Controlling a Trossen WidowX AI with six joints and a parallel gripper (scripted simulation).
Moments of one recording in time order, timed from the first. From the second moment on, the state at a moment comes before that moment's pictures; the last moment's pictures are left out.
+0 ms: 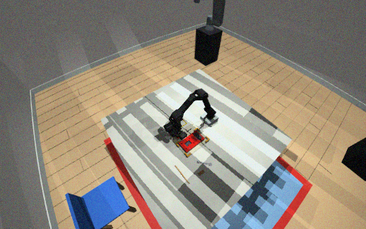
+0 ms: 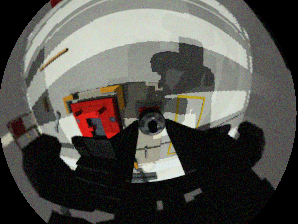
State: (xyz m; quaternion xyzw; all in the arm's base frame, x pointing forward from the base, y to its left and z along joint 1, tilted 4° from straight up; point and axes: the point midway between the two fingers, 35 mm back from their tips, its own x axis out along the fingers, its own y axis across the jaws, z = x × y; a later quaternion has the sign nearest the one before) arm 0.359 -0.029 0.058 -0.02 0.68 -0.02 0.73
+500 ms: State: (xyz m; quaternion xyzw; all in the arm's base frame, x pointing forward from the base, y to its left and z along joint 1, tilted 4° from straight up) arm 0.359 -0.029 0.061 -0.02 0.69 -0.02 0.73
